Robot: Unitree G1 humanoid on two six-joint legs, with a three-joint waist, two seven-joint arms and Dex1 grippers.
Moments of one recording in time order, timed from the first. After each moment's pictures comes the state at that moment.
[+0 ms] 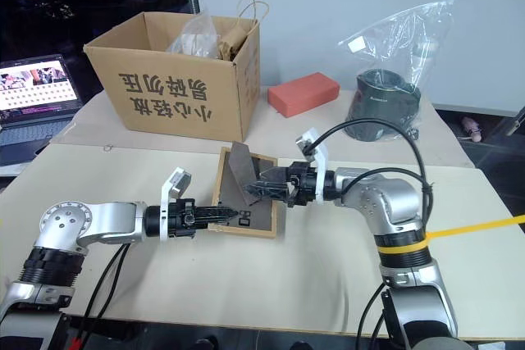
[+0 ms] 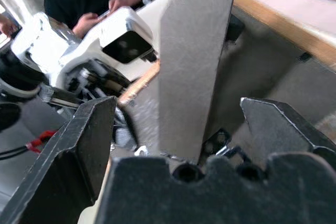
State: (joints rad) left arm -0.59 0.68 -0.01 0.18 -1.83 1.33 0.00; right arm -0.78 -0.42 0.07 0.03 0.61 0.96 0.92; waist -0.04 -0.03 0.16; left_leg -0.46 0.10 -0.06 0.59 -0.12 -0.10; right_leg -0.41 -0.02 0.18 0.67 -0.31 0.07
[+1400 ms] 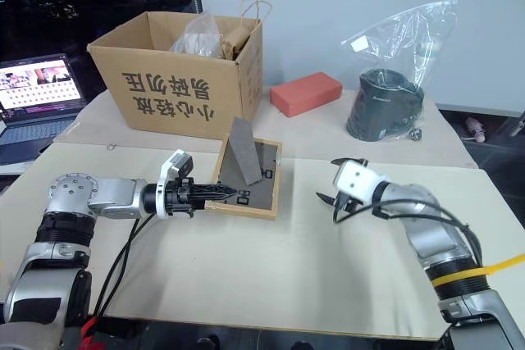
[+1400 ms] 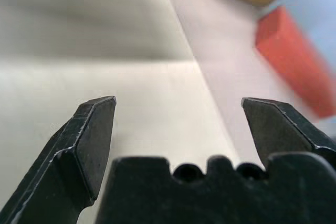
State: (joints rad) left arm -0.86 0.60 0.09 0.61 -1.66 1.60 -0.24; right arm -0.54 -0.76 0.22 0.31 -0.24 -0.42 0.52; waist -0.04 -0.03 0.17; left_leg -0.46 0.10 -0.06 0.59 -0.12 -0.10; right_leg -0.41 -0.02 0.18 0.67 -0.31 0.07
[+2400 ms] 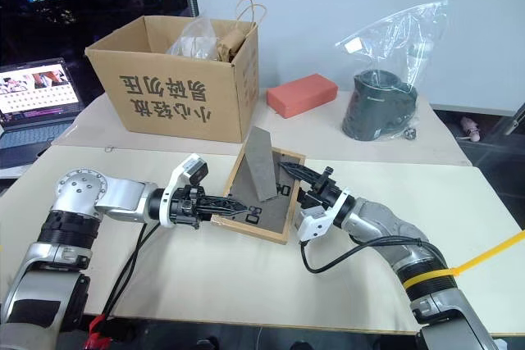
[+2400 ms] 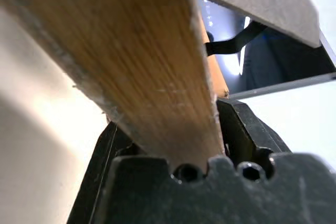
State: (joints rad) left arm -0.80 0.63 -0.03 0.38 -1.65 1.60 -0.35; right arm -0.56 -0.62 0.23 0.28 -0.65 -0.84 0.06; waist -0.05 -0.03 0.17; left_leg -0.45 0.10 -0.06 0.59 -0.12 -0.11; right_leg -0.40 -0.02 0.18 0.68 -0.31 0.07
